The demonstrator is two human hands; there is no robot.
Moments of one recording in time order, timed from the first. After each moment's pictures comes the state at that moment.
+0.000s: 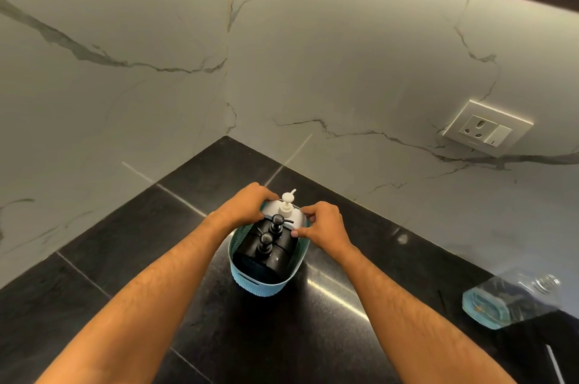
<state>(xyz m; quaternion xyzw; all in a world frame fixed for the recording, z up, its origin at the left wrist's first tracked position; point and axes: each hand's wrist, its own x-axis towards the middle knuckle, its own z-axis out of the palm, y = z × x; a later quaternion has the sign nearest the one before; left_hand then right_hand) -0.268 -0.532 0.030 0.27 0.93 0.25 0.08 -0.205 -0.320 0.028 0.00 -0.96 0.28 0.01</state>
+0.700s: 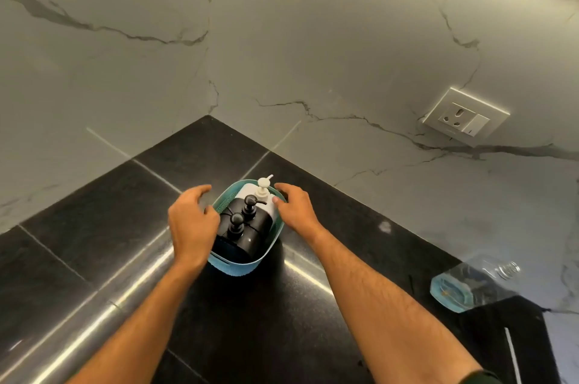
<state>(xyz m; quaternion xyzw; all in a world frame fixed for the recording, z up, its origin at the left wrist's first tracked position) -0.155 -0.528 0.018 -0.13 0.84 0.49 -0.18 -0.217 -0.321 0.011 -0.03 -0.93 0.37 -0.04</state>
